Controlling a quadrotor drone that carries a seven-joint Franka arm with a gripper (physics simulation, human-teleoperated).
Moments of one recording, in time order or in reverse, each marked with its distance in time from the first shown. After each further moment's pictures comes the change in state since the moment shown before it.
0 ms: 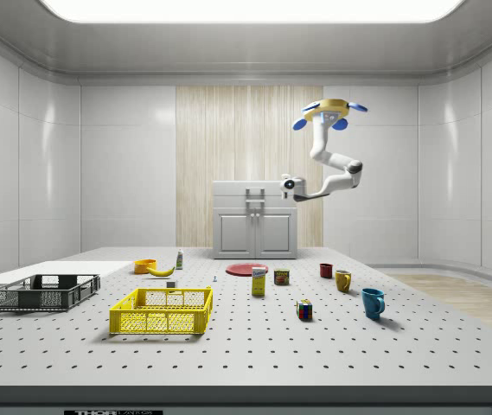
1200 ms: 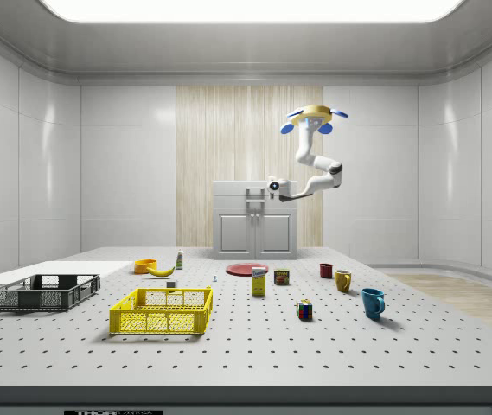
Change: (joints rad) arm 0.029 -0.034 -0.008 -0.004 -0.029 0.028 0.024
